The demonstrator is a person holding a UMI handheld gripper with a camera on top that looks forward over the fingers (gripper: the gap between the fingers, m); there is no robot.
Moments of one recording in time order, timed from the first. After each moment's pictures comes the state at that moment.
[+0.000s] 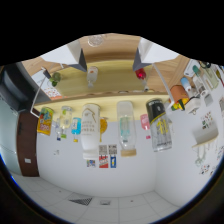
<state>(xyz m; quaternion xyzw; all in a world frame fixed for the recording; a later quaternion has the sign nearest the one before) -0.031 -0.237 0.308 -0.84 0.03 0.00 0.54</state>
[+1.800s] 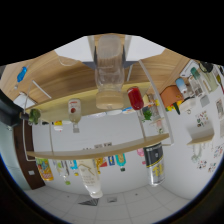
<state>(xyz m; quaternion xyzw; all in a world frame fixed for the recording) -0.076 -0.235 0.166 -0.81 0.06 0.08 0.58</state>
